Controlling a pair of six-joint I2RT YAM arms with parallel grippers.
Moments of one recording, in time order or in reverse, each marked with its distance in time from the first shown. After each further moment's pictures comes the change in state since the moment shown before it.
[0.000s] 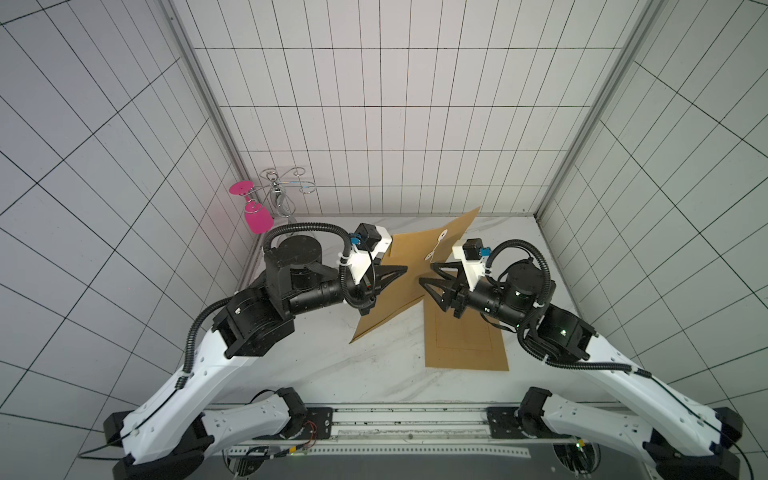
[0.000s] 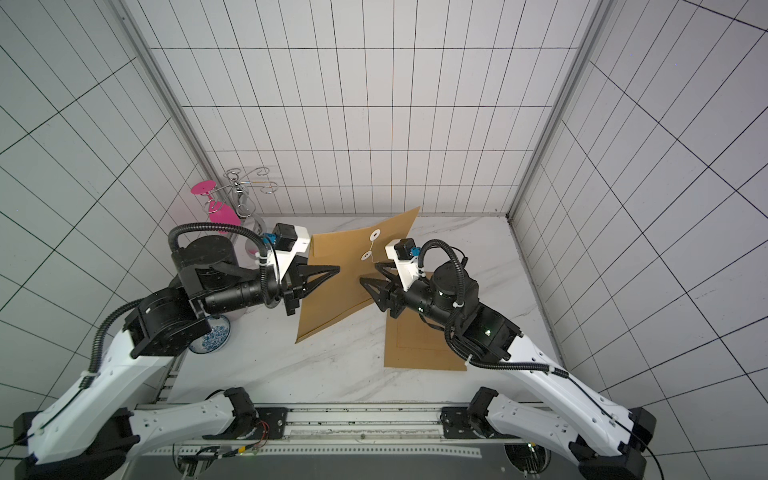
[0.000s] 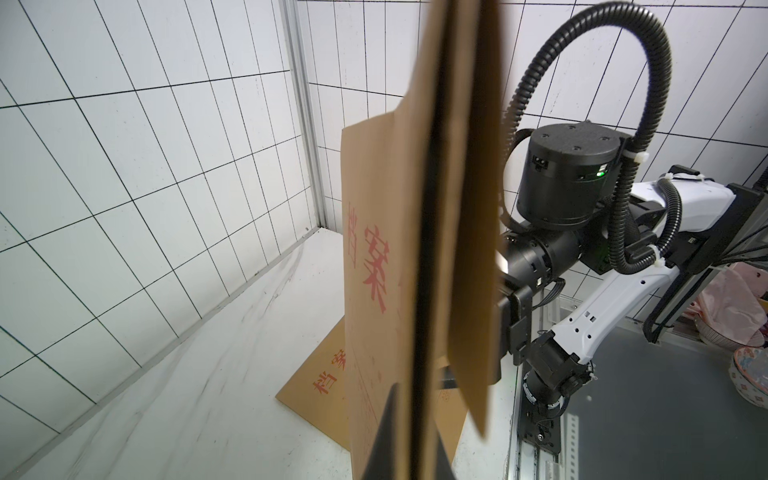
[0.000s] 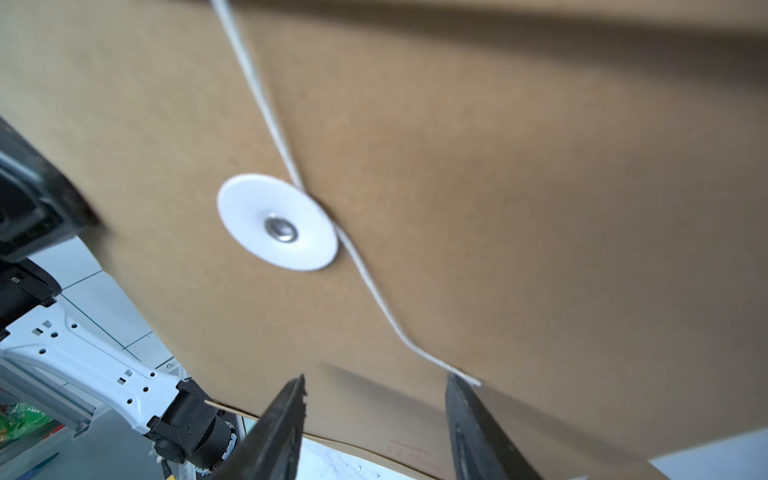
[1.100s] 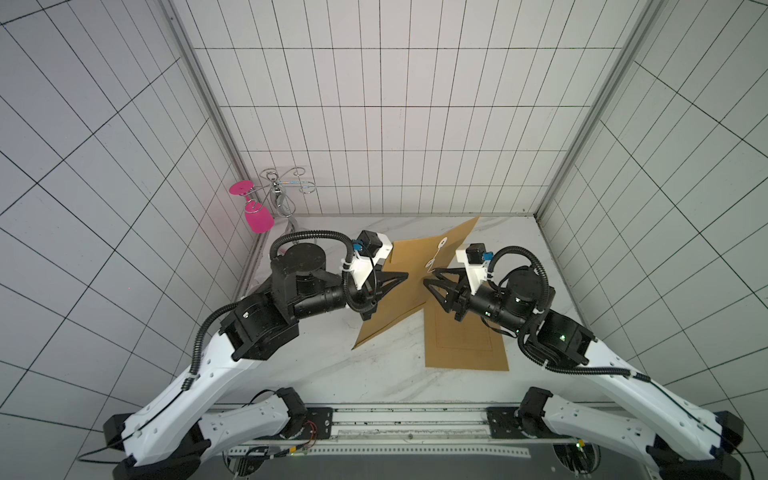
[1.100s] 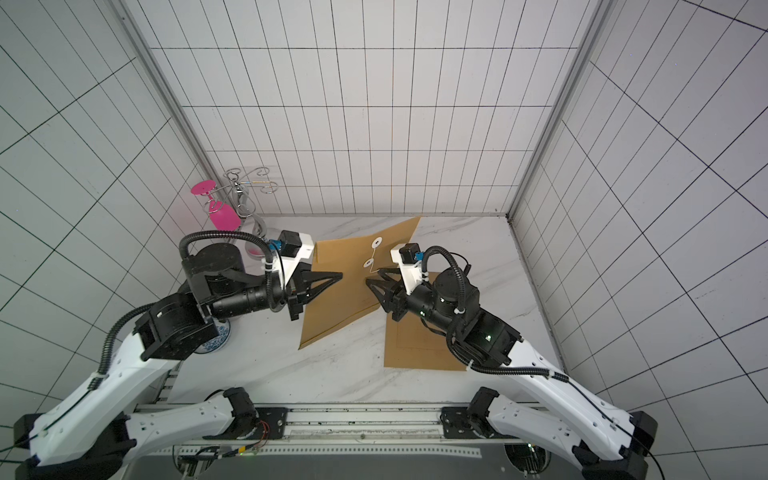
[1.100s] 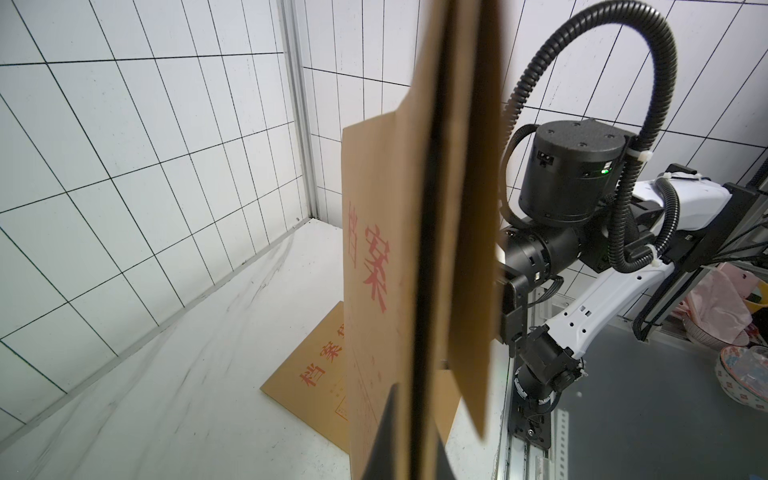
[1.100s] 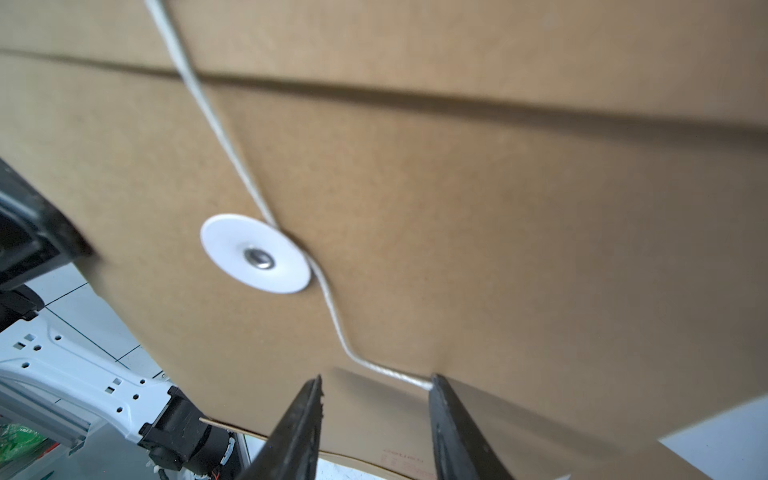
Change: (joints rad) left arm 0.003 -0.035 -0.104 0.064 0.018 -0.037; right arm 0.001 -0.024 -0.071 0.032 0.026 0.056
